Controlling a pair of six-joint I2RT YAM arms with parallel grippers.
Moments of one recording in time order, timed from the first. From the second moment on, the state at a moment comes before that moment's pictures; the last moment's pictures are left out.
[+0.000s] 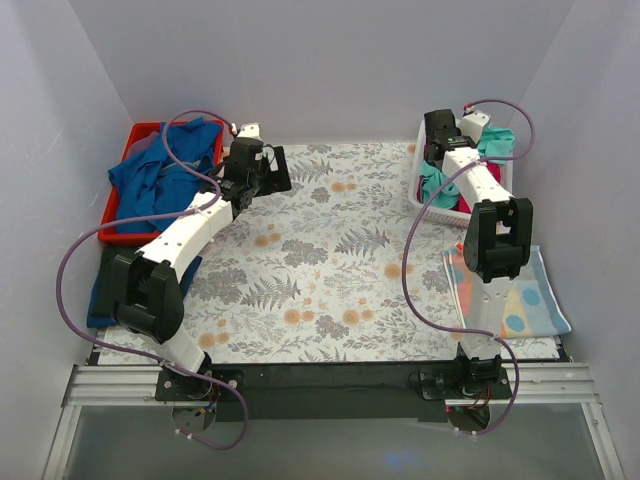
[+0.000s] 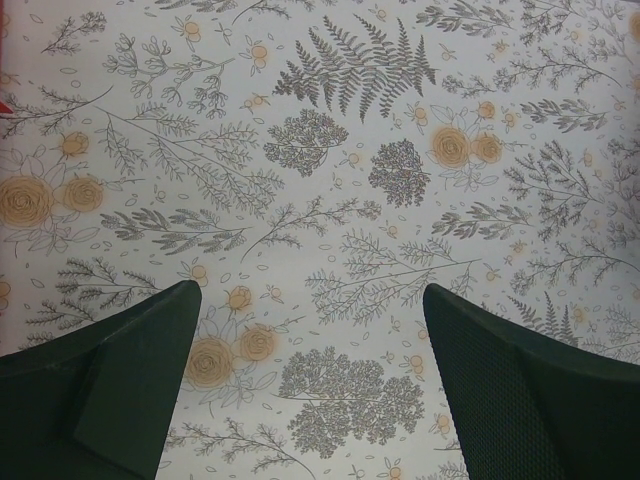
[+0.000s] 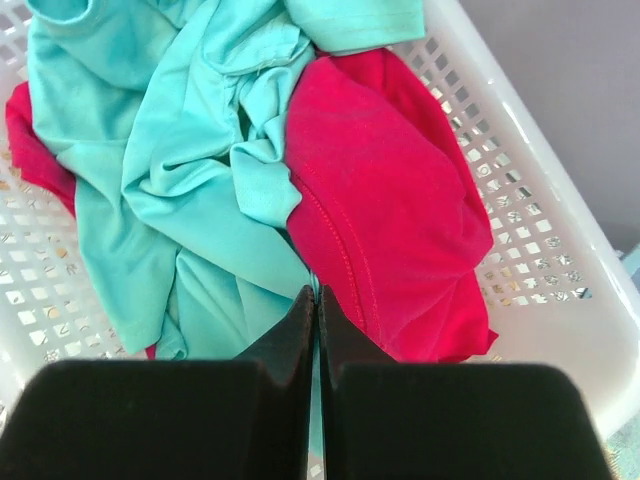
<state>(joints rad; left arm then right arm) -0.38 1.64 1.37 -0.31 -0.19 -0.40 0.16 2.10 1.85 -0.62 0.79 0.58</state>
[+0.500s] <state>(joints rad) -0.38 1.63 1.35 -0.31 -0.18 -0.40 0.15 2.10 1.81 -0.62 0.79 0.58</state>
